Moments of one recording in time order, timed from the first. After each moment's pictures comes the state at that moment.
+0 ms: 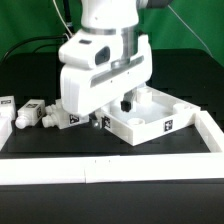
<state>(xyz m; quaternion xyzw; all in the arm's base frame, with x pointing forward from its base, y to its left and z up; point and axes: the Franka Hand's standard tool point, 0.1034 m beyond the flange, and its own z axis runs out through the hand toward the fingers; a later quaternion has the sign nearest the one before) 0.534 -0.016 0.025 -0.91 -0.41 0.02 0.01</state>
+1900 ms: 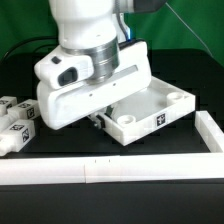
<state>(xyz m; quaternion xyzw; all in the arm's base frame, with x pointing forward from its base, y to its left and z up) 0.538 -0.037 0.015 -0.96 -0.25 0.06 0.08</state>
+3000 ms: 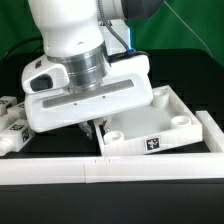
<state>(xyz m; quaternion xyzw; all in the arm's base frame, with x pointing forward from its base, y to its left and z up) 0.568 -0.044 0.010 -0.99 -0.05 0.05 0.08</state>
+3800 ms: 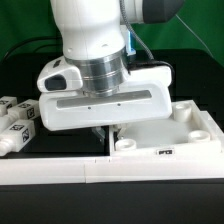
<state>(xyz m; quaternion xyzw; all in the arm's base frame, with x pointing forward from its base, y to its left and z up) 0.593 -0.022 0.008 -1.00 0.05 0.05 0.06</state>
